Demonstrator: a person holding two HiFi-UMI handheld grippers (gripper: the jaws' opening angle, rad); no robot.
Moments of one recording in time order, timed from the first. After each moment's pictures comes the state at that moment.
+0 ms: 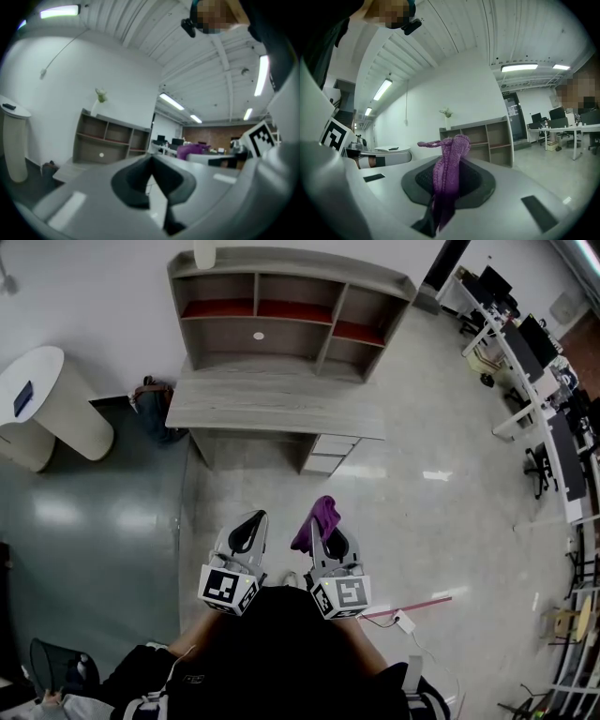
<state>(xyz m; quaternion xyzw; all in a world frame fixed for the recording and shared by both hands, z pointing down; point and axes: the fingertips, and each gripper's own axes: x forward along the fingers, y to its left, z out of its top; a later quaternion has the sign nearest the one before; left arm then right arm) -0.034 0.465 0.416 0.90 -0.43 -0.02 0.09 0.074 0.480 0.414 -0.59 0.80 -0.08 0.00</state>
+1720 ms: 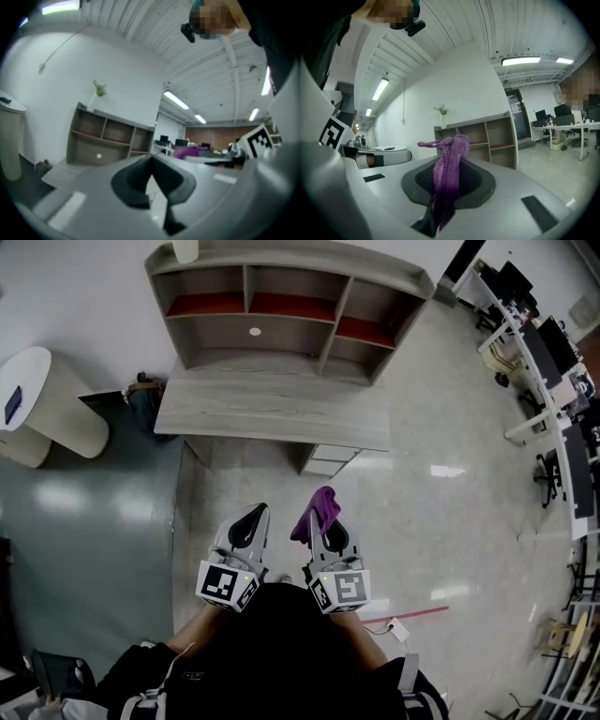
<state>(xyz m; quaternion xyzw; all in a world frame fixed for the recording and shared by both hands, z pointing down) 0.022 0.358 0.427 0.89 -0.44 -0.02 0.10 0.123 0.363 0.429 -0.57 0.82 -0.08 0.00</state>
